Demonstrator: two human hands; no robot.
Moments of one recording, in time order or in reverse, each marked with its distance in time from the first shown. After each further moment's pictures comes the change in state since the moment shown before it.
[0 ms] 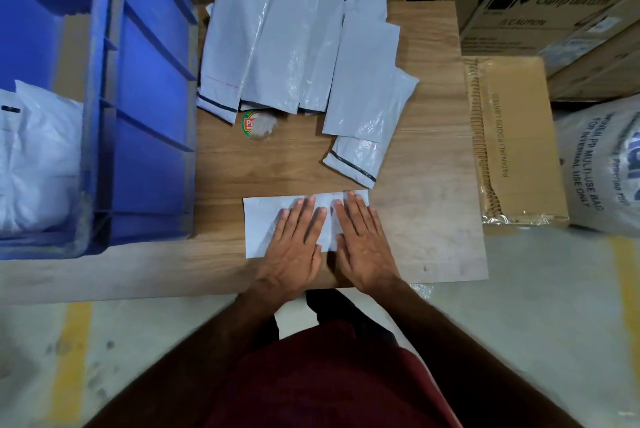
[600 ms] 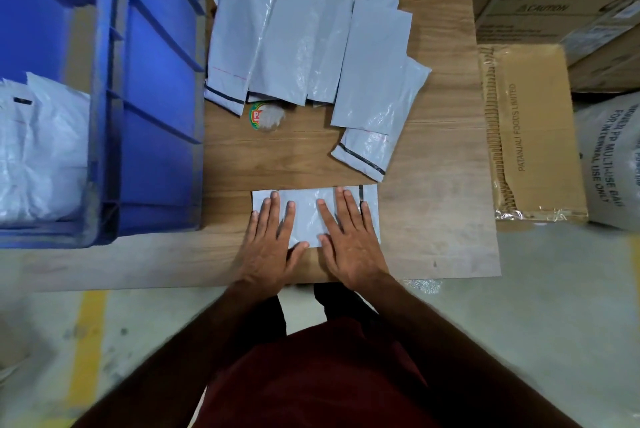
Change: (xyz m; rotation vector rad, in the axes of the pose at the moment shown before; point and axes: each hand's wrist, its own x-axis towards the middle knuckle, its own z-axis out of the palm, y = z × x) left_hand -0.031 -0.046 0.010 -0.005 -0.018 -0.179; right_hand 0.011 -0.028 0.020 -0.102 -0.051 -0.039
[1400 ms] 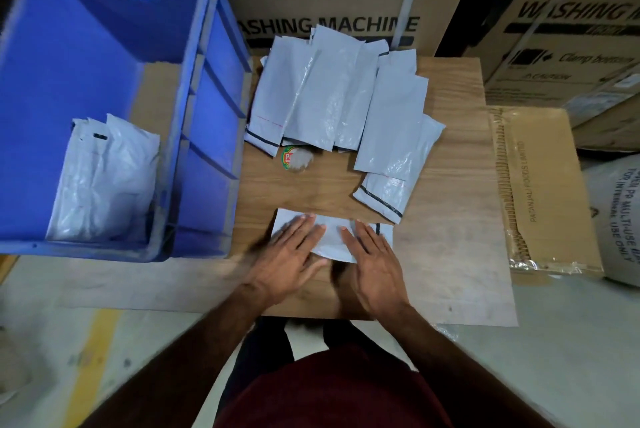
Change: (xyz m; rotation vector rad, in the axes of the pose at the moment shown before) left_hand 0.029 -0.015 -0.067 -0.029 0.066 0.229; right_hand 0.012 -0.009 -0.046 0.082 0.038 0.059
